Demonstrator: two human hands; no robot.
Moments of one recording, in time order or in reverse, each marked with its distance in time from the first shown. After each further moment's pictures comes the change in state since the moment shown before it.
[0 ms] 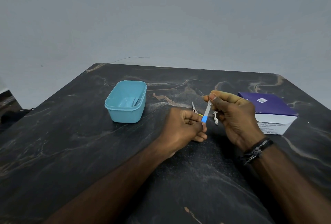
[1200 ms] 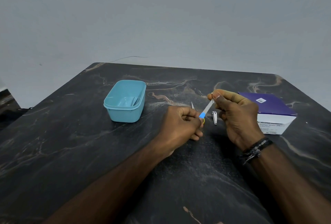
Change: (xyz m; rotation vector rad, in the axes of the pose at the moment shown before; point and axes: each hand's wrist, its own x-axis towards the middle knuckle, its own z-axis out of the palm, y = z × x) left_hand -0.001 0.006 0.000 0.010 0.061 0.026; right_hand 0.001 0.000 -0.004 -0.024 0.088 -0.035
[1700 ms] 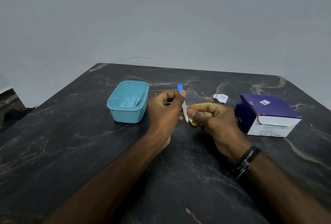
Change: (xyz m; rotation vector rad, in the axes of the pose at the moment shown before) left_hand 0.009 0.015 -0.018 -0.209 0.397 0.126; right_hand -0.025 0.013 0.025 -0.130 -0.287 0.082
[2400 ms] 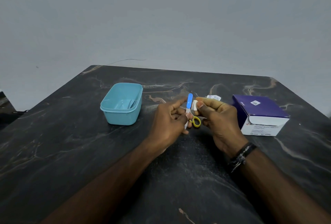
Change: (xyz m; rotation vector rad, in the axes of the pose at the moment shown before) left_hand -0.008 -0.014 0.001 0.207 -0.366 0.091; right_hand 0.003 -0.008 -0.012 0.069 0.158 -0.008
